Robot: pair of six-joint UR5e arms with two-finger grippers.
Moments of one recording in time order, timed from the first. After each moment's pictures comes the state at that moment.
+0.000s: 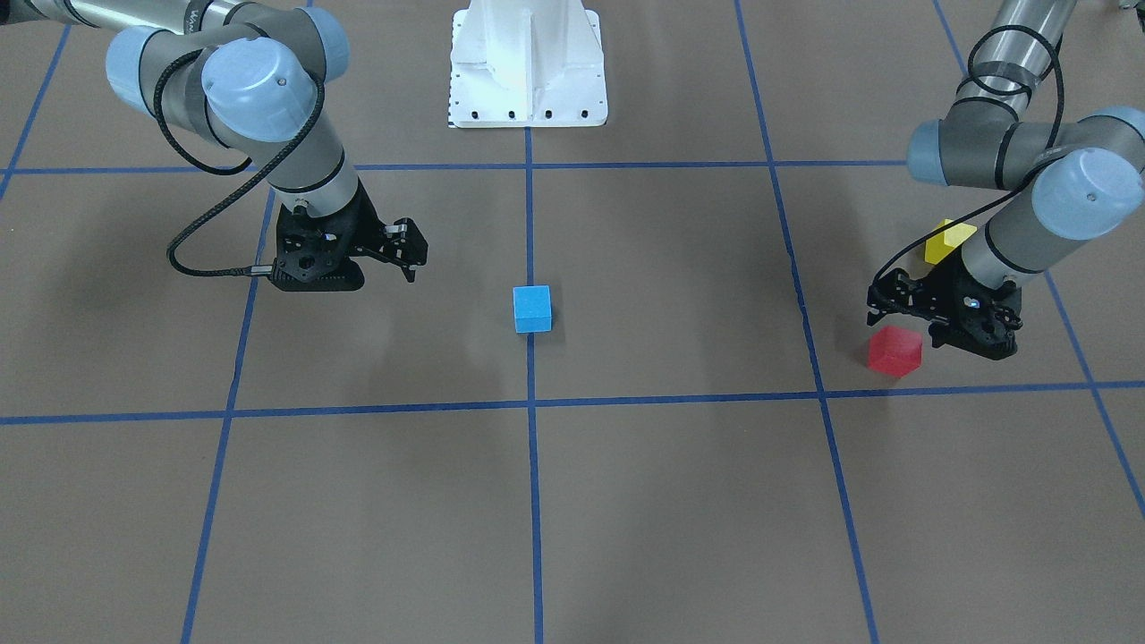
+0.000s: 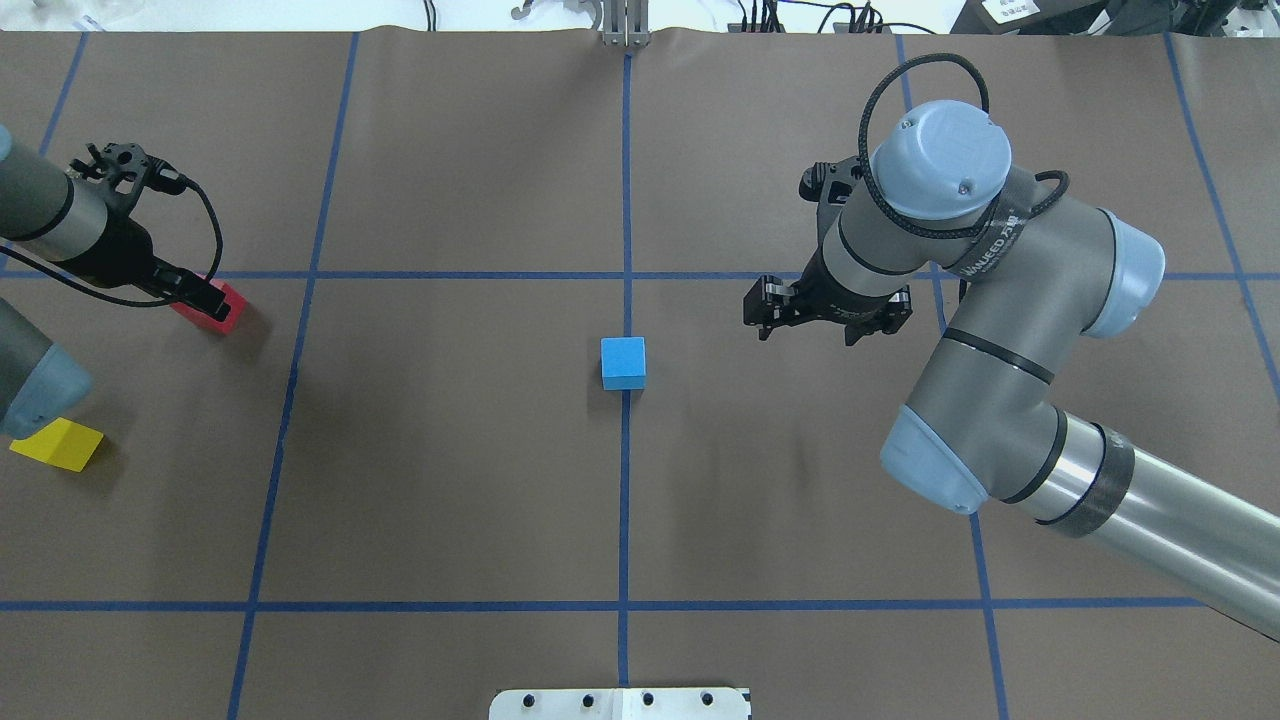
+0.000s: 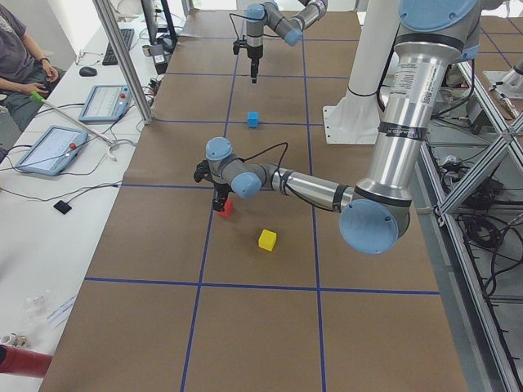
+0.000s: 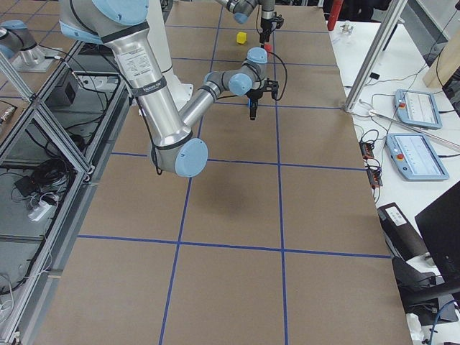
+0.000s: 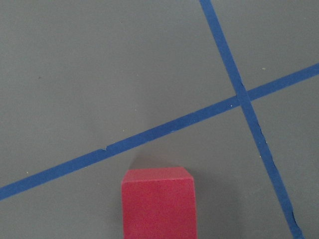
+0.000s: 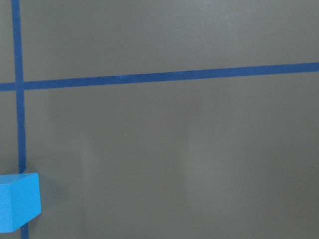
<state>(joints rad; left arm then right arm) -0.98 -1.79 -1.52 -2.01 -2.23 -0.44 0.69 -1.06 1.79 -1.58 2.04 1.13</state>
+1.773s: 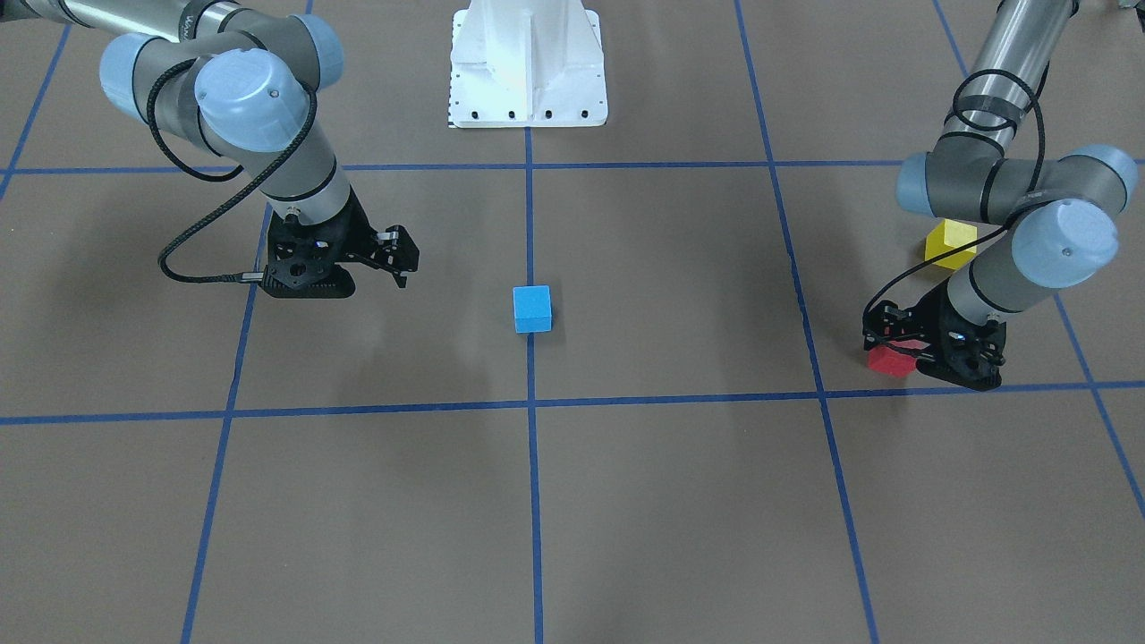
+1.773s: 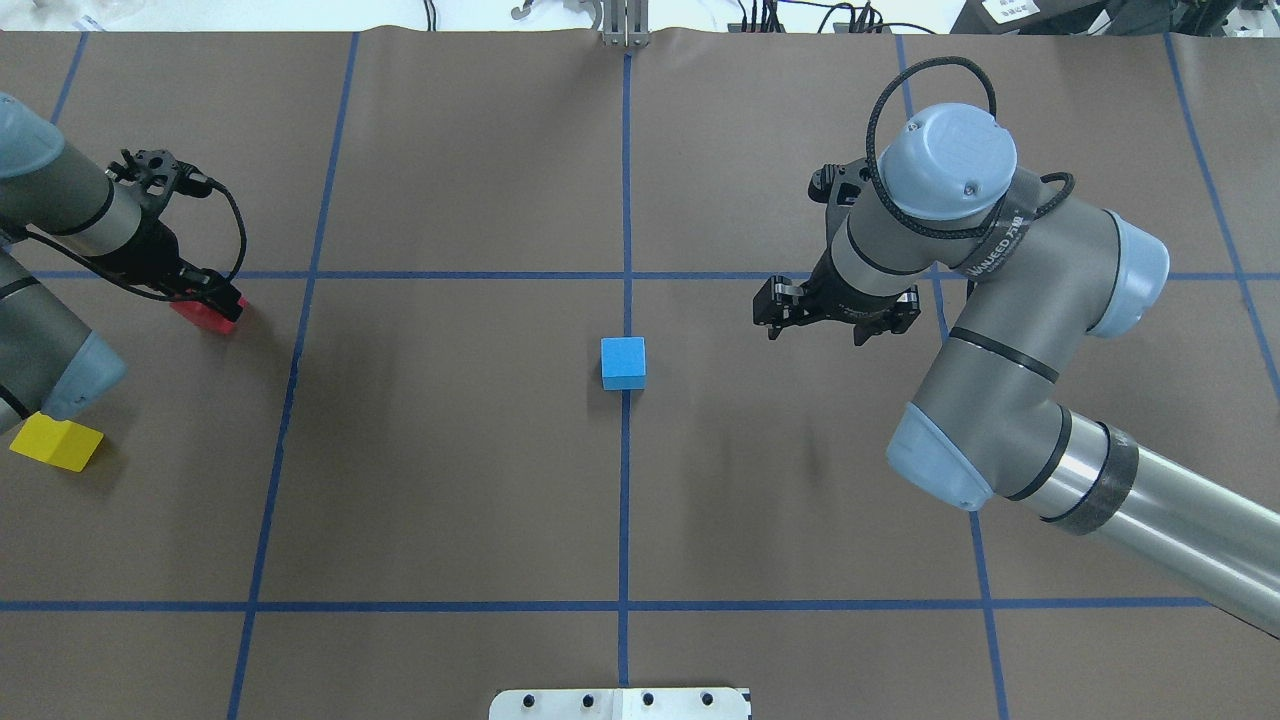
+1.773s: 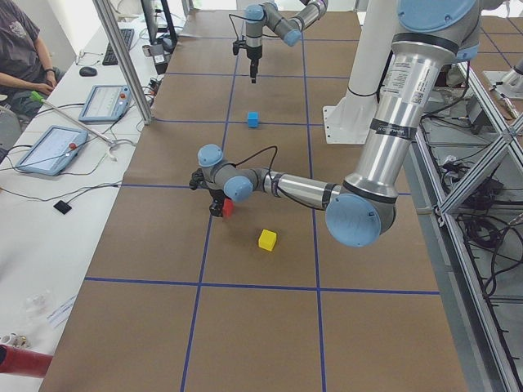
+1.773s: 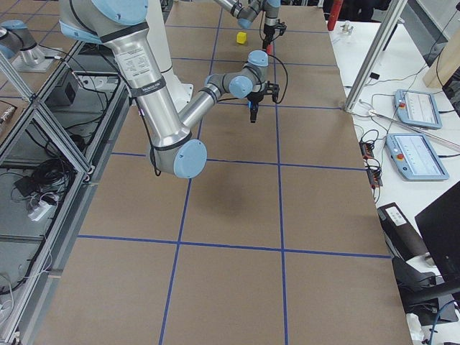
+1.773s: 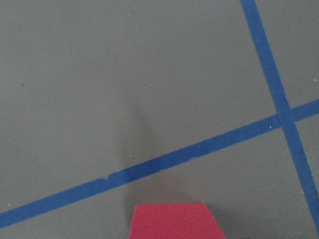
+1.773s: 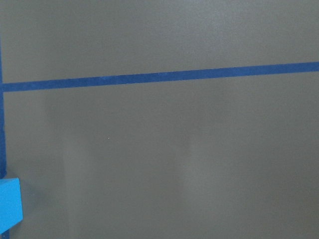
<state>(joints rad) -0.97 -1.85 -1.40 -2.00 -2.24 -0.44 0.69 -1.07 1.78 -1.58 2.04 1.12</state>
